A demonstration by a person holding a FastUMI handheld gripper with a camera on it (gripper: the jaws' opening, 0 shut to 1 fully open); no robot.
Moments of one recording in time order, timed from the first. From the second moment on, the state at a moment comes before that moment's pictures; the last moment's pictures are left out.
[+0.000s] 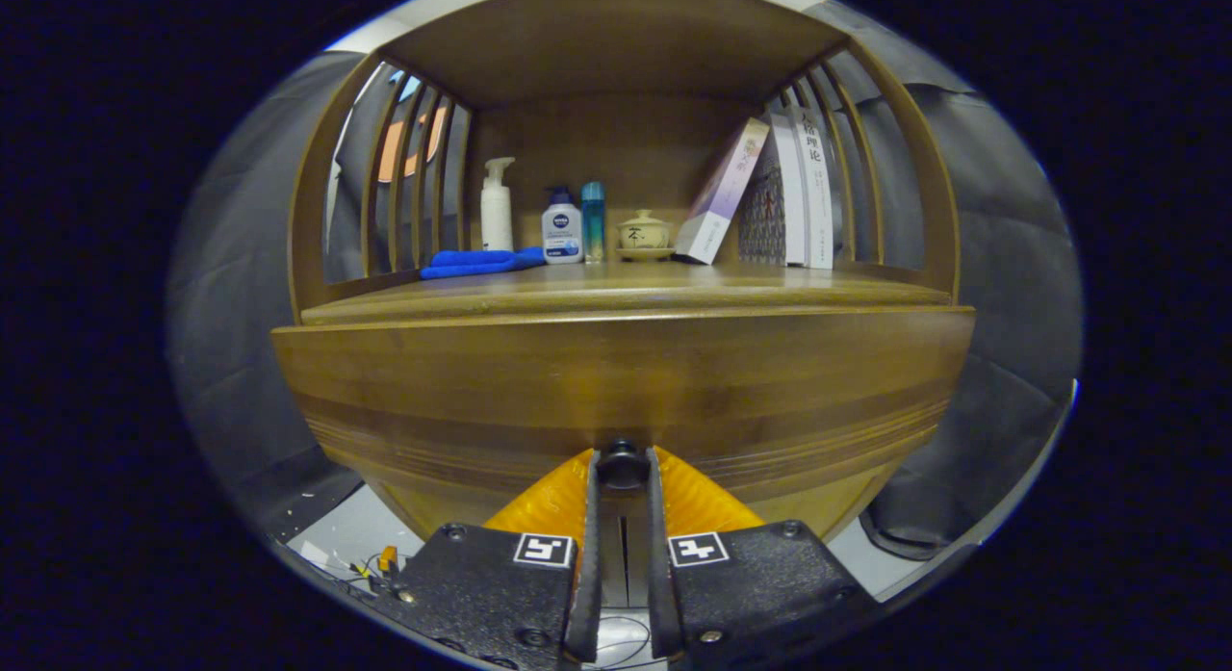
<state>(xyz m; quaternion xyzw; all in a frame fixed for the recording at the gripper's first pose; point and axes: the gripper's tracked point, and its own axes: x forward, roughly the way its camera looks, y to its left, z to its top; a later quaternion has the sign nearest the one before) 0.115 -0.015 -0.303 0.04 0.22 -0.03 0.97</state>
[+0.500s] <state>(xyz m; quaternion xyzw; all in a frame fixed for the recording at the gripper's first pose) 0.054 -0.013 -0.294 0.03 0.23 -0.02 0.97</state>
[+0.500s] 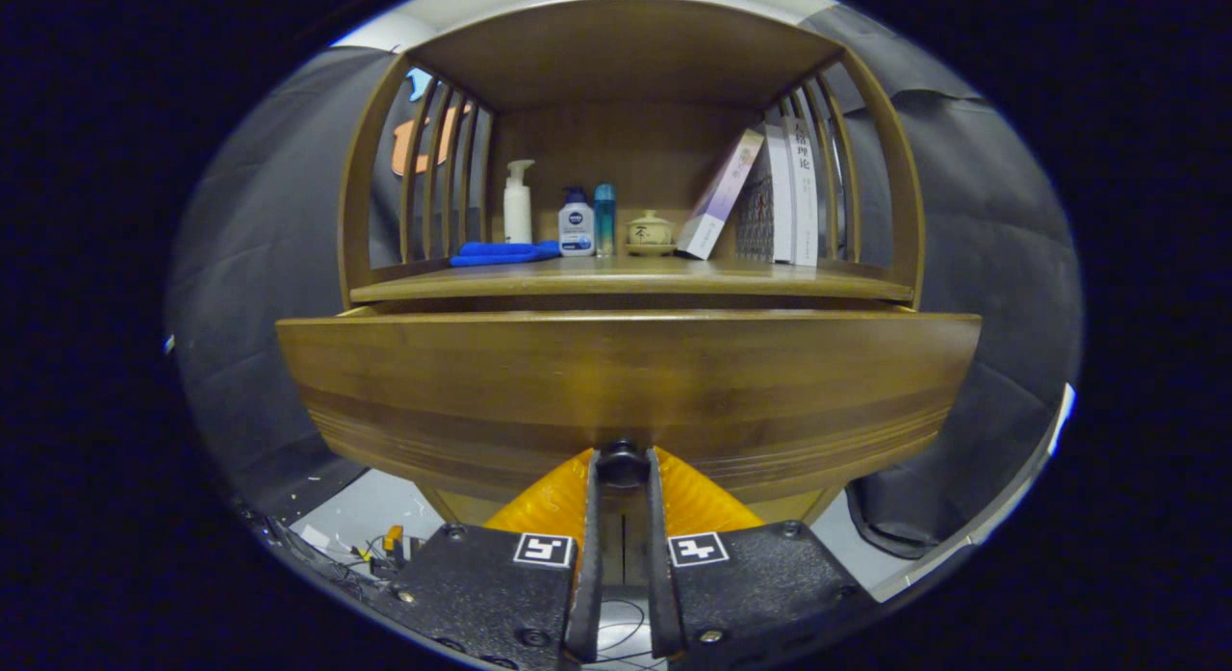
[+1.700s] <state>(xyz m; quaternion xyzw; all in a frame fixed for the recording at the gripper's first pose) -0.033 -0.008 -0.290 0.02 0.25 0.01 0.97</state>
